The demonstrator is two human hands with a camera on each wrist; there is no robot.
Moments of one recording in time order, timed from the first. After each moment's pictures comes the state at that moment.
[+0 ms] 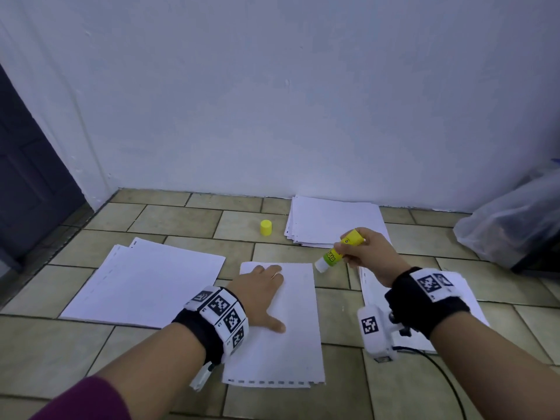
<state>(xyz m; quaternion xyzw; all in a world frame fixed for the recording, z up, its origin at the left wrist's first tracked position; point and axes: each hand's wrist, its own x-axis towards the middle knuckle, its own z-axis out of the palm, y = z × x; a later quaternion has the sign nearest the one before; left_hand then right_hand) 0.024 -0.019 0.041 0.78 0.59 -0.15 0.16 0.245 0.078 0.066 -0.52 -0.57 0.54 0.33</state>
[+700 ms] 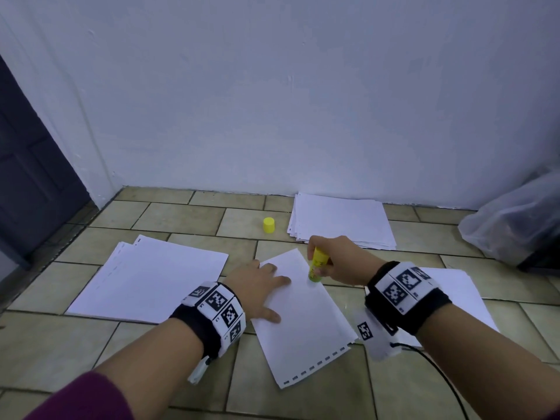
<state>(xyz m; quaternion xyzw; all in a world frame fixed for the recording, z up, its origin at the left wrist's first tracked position) 0.018 -0.019 0.051 0.78 0.58 -0.18 0.13 0.206 0.060 0.077 -0.43 -0.87 0.25 0.02</state>
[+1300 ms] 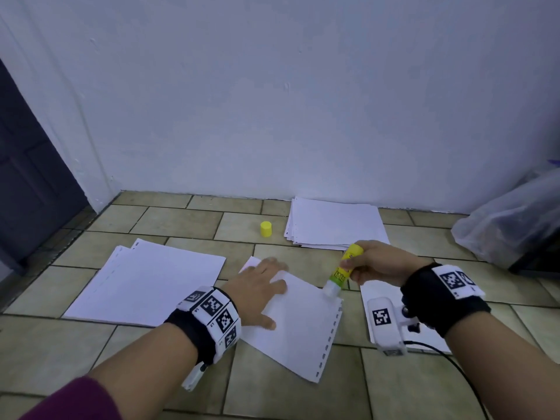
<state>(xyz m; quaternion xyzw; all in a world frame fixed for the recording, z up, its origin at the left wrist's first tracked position) 0.018 -0.025 0.048 0.82 0.54 -0.15 0.10 0.258 0.070 0.087 -0.52 -0.60 0.60 0.14</state>
